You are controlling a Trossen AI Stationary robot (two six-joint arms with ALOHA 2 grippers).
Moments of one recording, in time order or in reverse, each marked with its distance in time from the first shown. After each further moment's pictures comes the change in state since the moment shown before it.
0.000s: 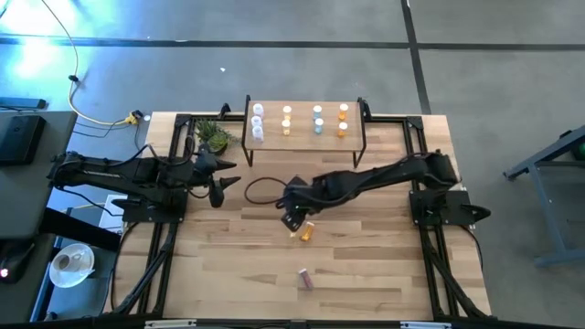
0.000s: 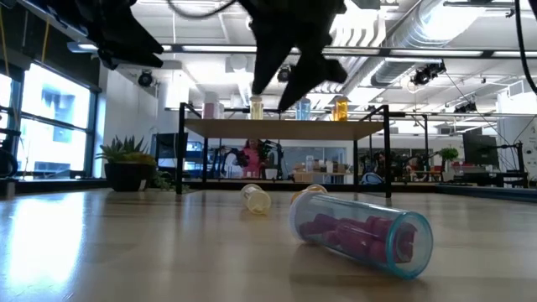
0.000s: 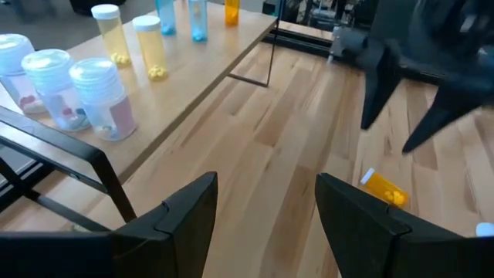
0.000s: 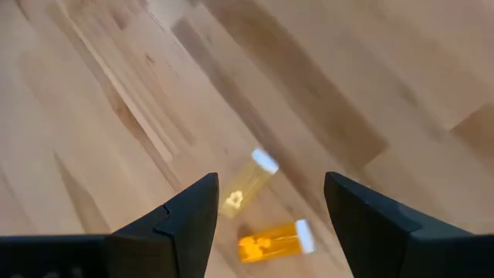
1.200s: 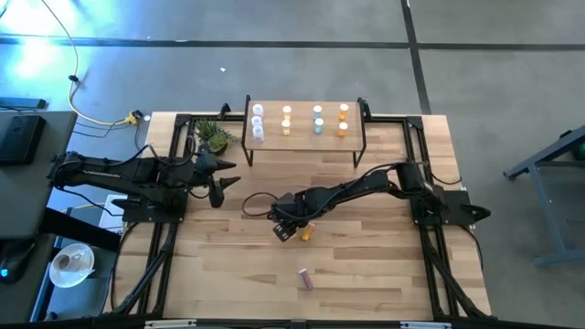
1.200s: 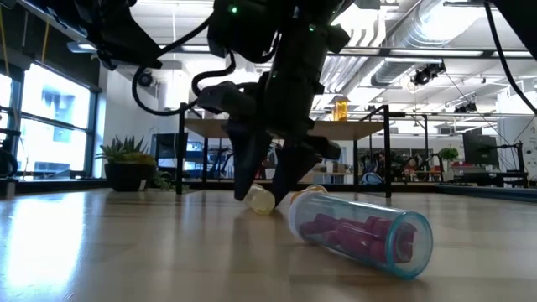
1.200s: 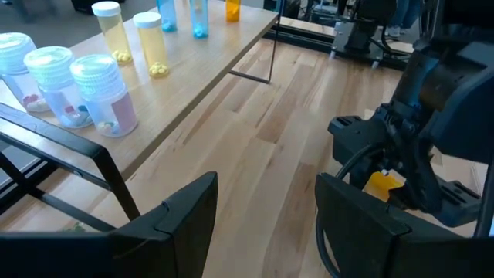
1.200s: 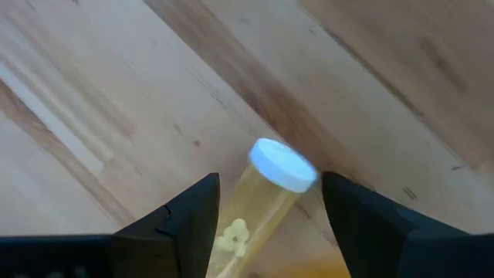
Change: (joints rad) left arm 0.000 0.001 0.000 -0.011 -0.002 0.008; right arm 0.002 0.279 0.000 0.132 -0.132 0.145
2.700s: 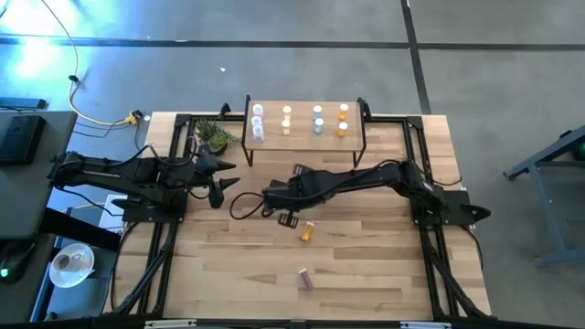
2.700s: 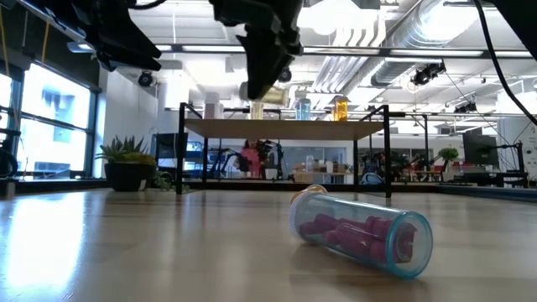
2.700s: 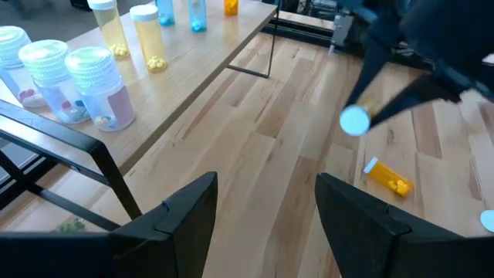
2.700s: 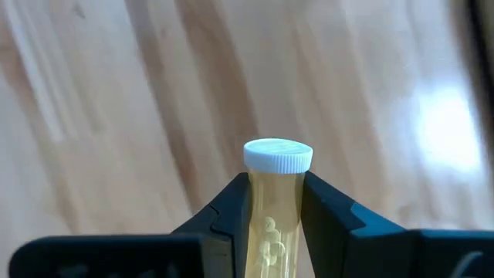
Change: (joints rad) left arm 0.000 0.000 0.000 -0.015 0.008 0.000; right arm 0.002 0.004 0.511 -0.557 0.354 -0.615
